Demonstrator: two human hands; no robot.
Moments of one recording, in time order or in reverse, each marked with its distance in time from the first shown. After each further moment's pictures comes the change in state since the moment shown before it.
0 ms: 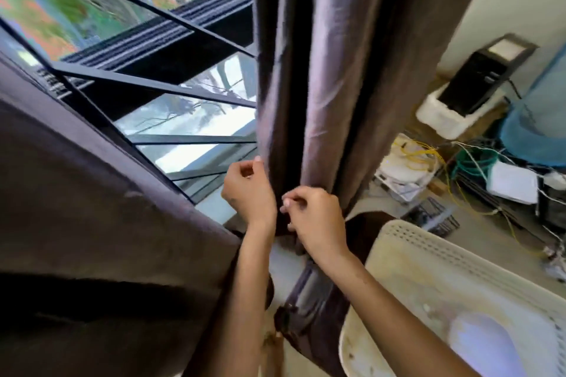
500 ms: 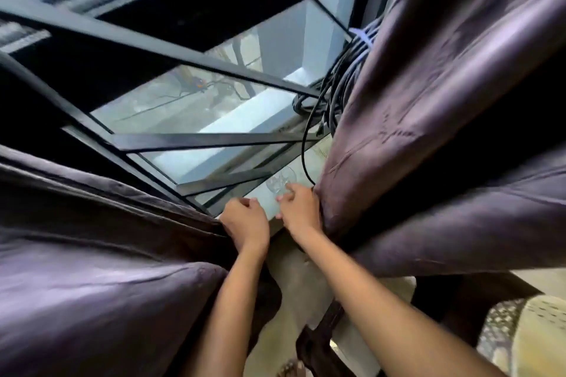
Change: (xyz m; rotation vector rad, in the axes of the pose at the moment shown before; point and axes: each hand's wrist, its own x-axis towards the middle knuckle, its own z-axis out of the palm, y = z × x) left_hand 0.138 -0.144 0.016 0.436 -0.054 -0.163; right_hand 0.149 0.040 0.178 -0.009 -0.148 0.251
